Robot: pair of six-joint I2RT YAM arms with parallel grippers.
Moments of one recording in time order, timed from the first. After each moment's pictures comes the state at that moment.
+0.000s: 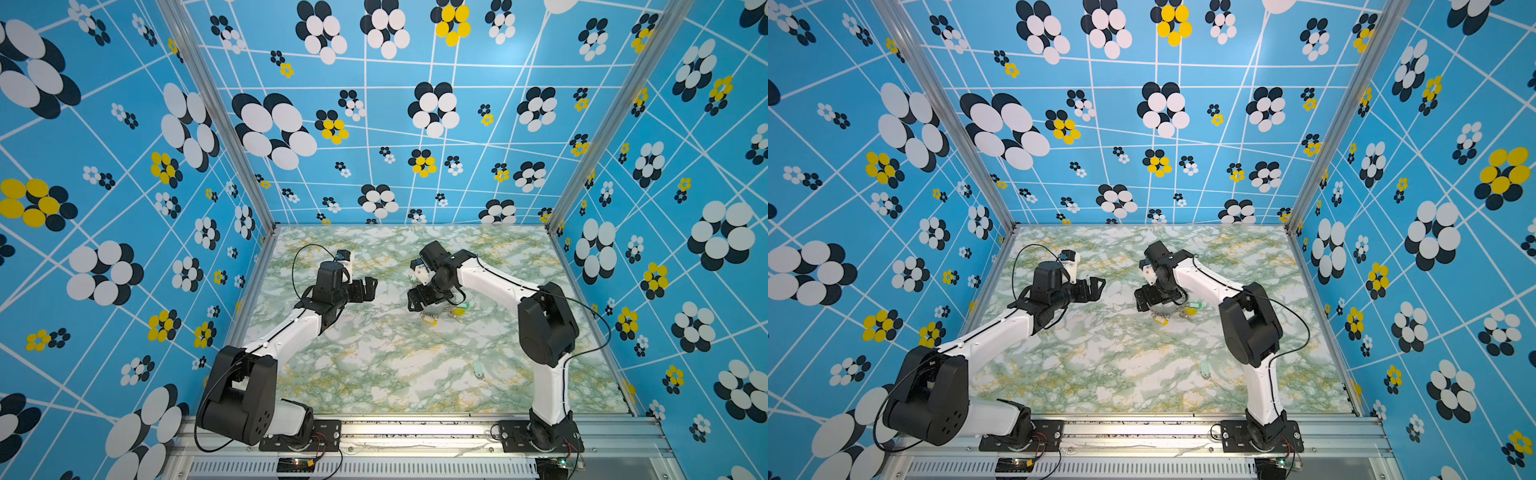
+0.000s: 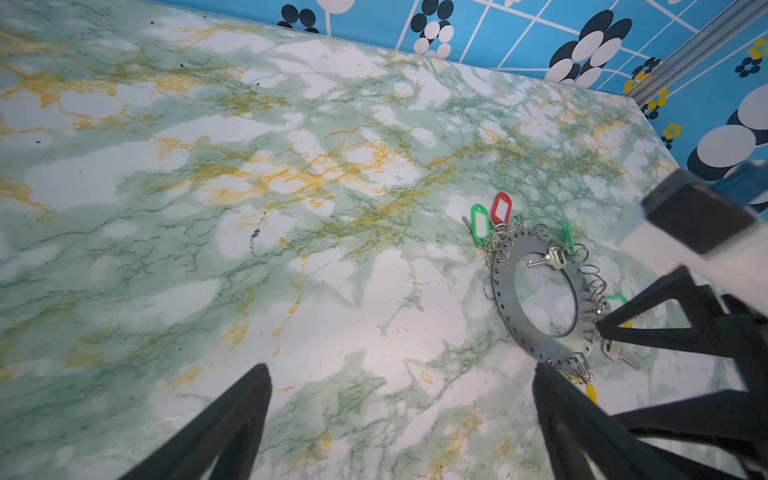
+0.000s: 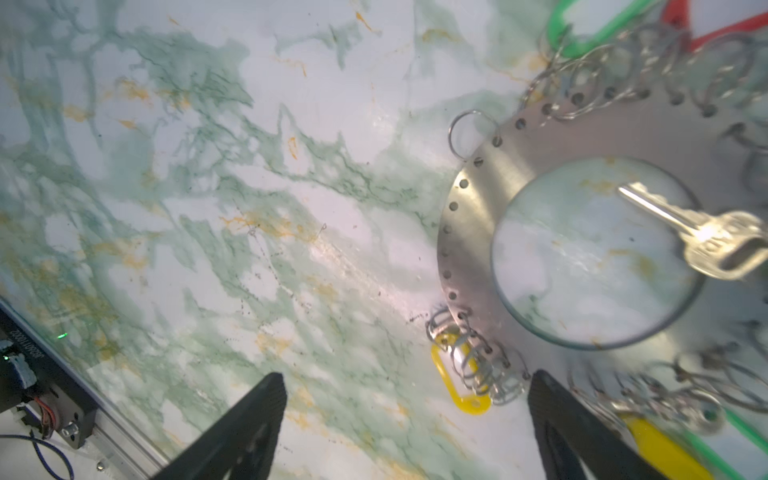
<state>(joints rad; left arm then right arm) -0.27 1.40 0.76 0.06 0.19 -0.30 0.60 1.94 1.55 -0.86 -0.22 0.10</state>
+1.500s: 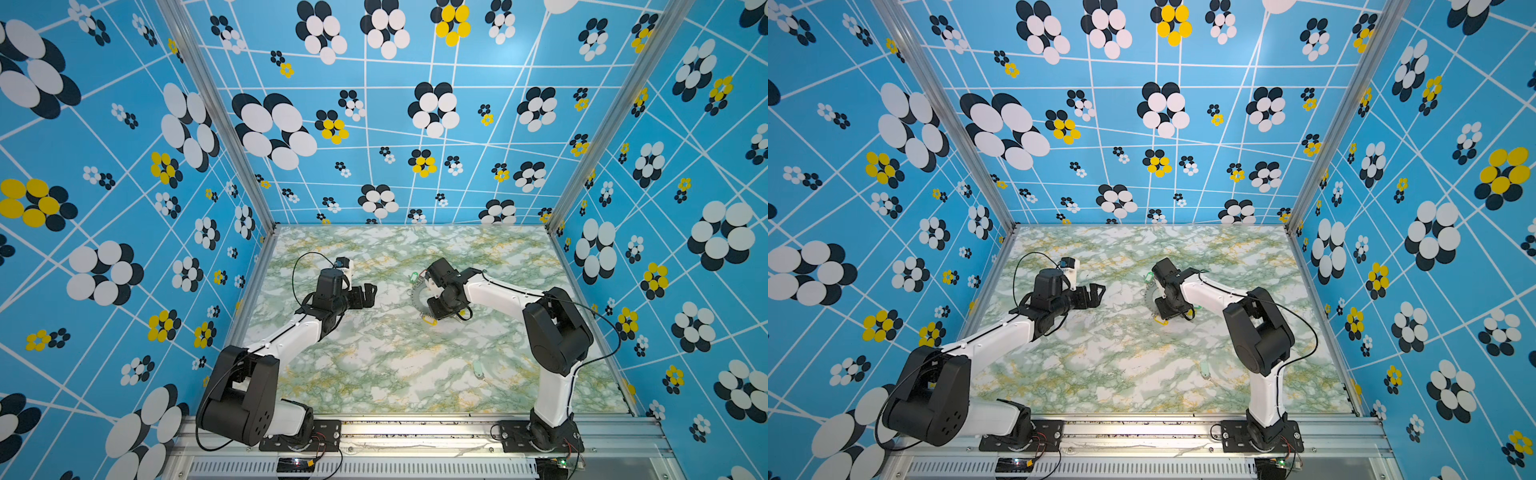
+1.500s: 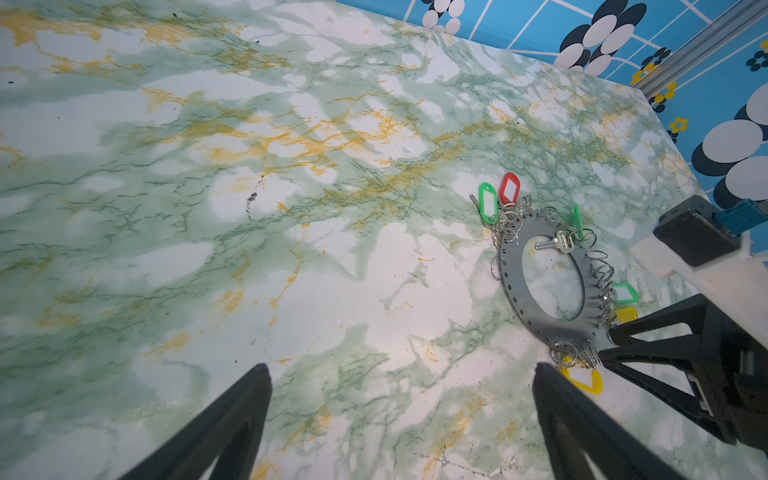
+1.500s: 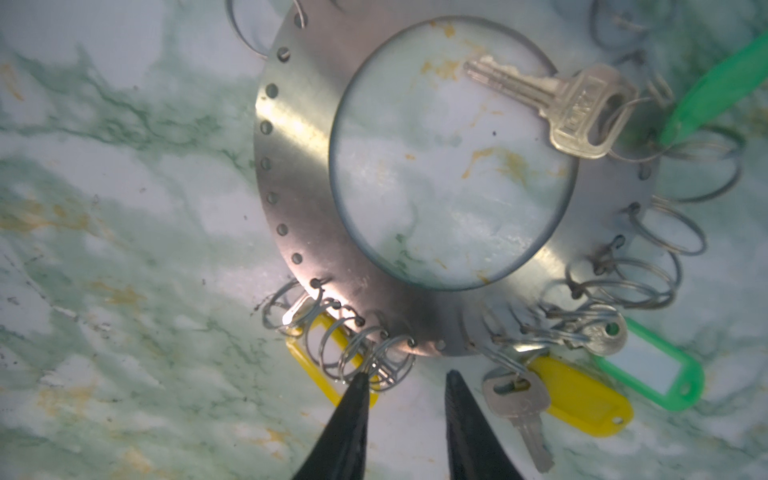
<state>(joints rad) -0.27 1.39 0.69 0.10 0.20 -0.33 0.60 1.93 1.33 -0.70 0.02 0.16</state>
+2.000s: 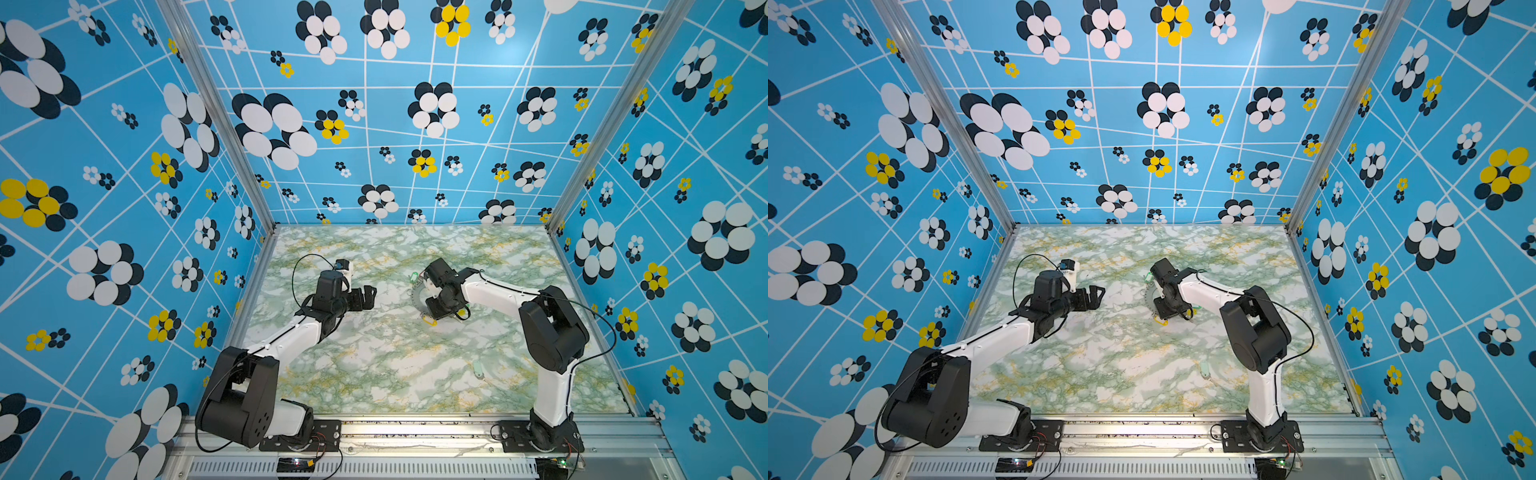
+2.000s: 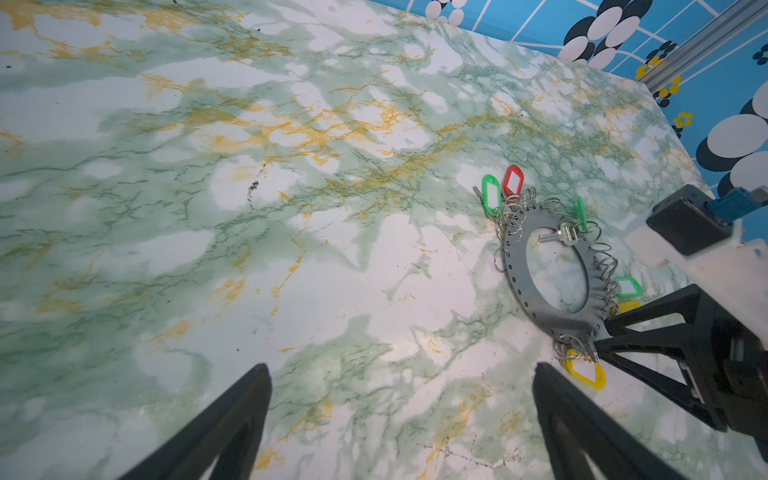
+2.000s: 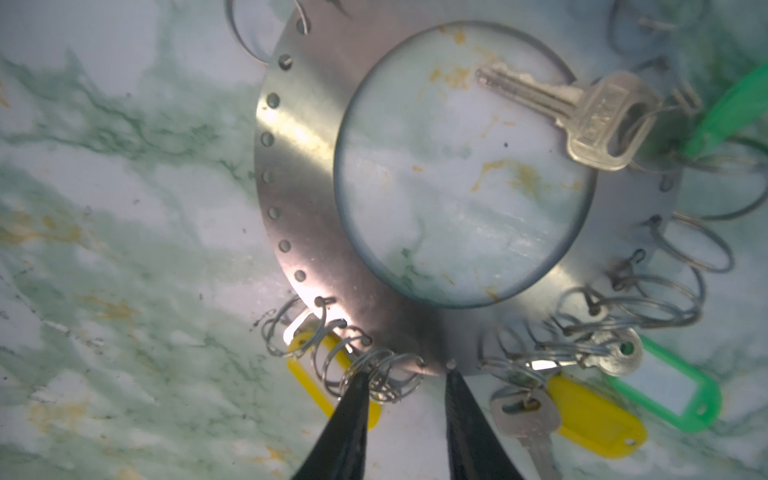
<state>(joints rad) -0.27 1.39 0.67 0.10 0.20 -0.33 0.61 1.95 1.35 -0.70 0.02 0.16</state>
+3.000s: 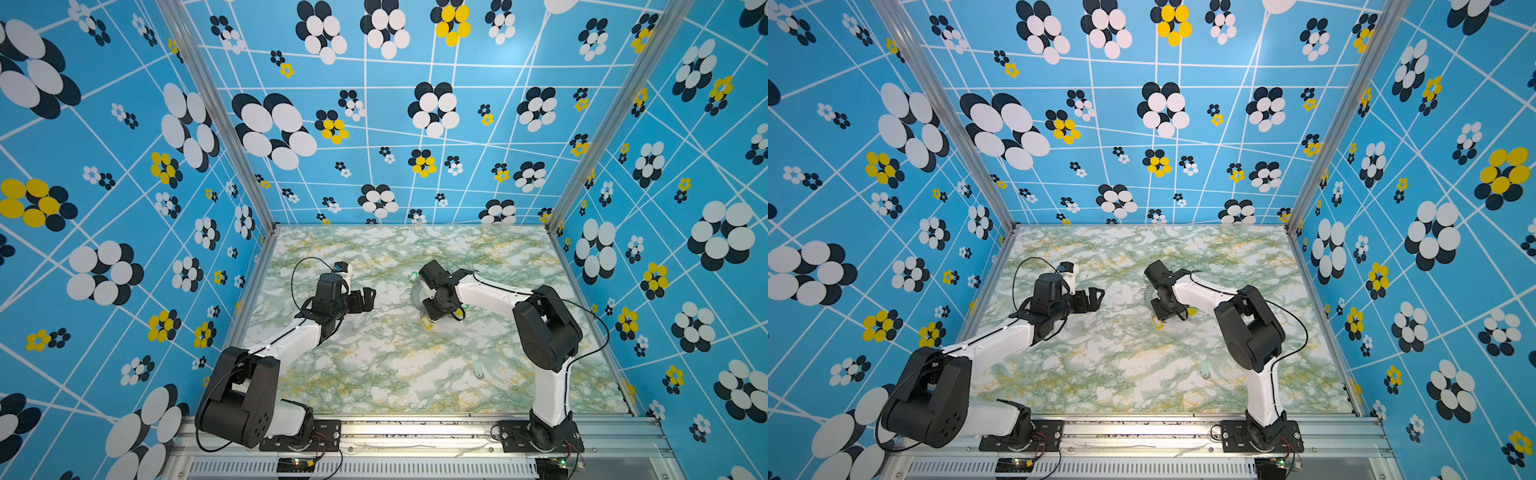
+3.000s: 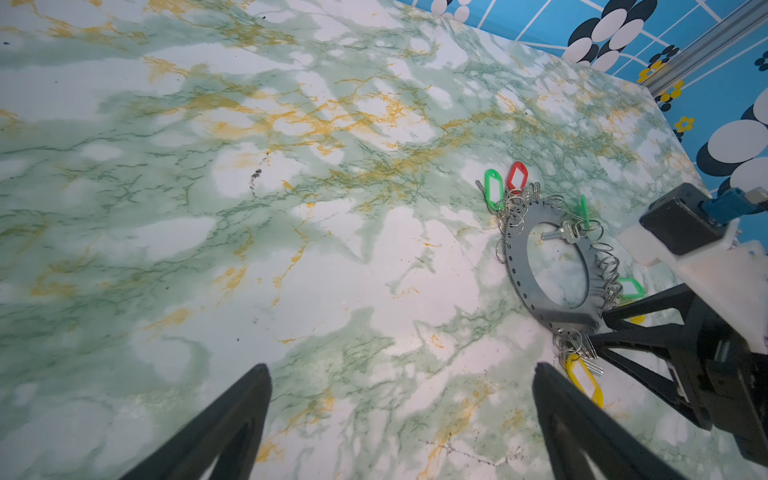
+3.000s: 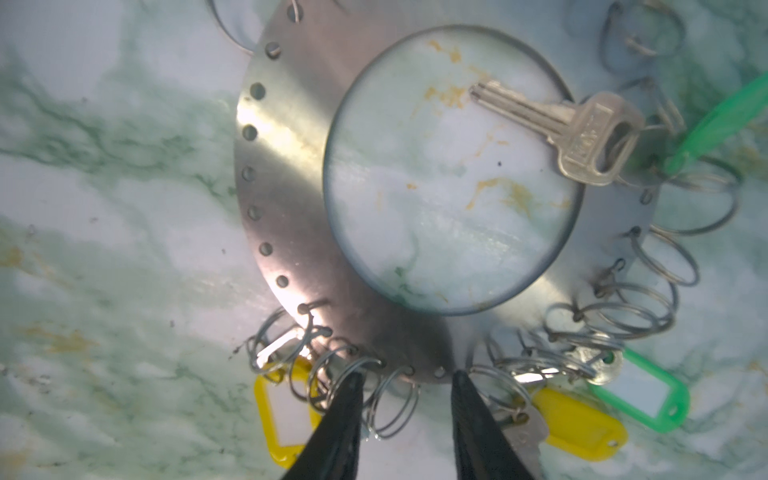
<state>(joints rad) -0.27 1.39 0.64 0.14 0.20 -0.35 0.65 1.98 1.38 -0.71 0.13 0.16</state>
